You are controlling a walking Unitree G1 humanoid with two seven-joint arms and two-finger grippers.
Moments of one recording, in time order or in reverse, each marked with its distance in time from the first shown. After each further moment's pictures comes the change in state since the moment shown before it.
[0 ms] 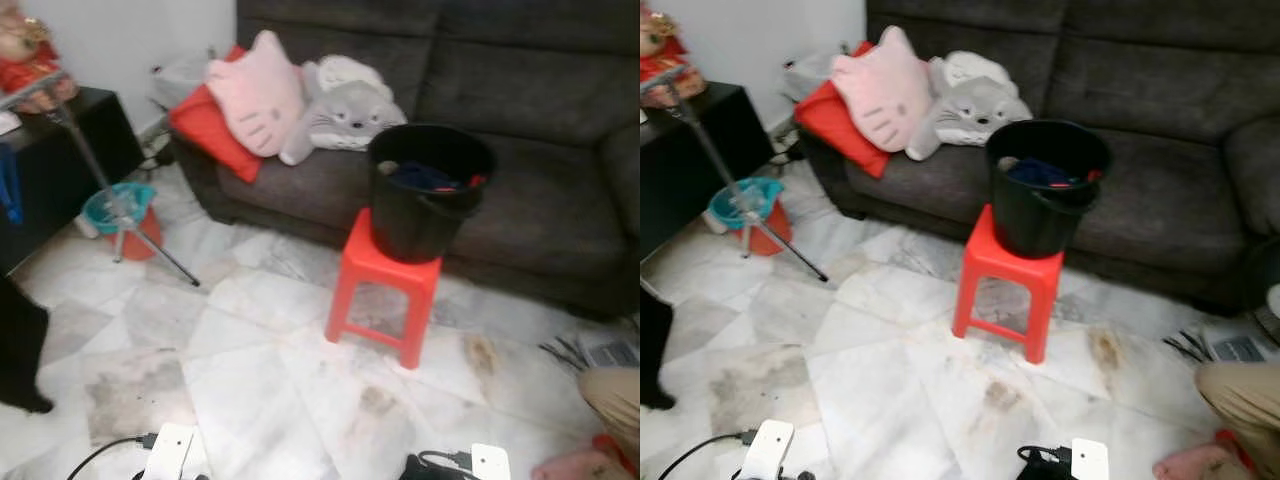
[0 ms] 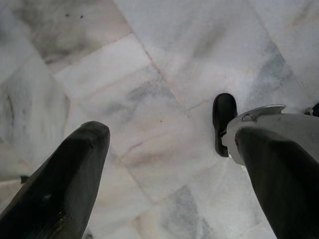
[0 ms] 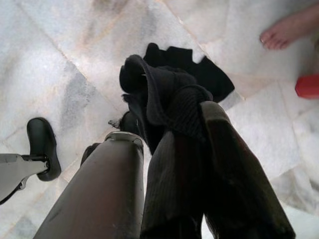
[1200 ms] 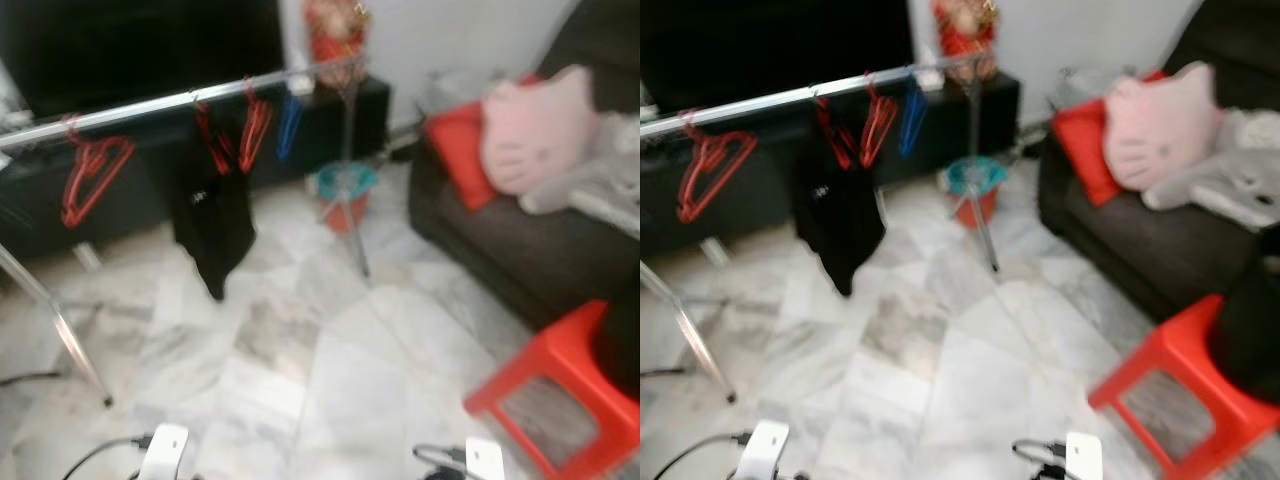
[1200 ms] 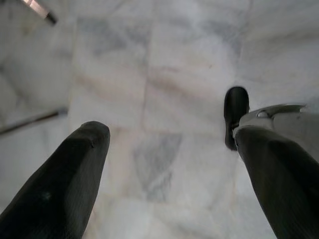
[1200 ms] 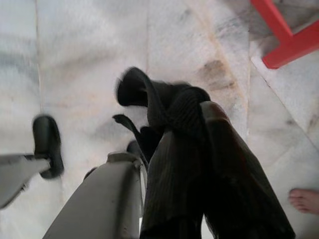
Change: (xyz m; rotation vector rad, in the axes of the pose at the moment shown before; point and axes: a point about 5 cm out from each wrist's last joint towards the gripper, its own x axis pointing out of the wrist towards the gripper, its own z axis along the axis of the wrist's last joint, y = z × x) left arm 0.000 -0.001 -0.001 -0.001 0.006 -0.003; right arm 0.000 -0.003 0.001 0.000 -0.013 -0.034
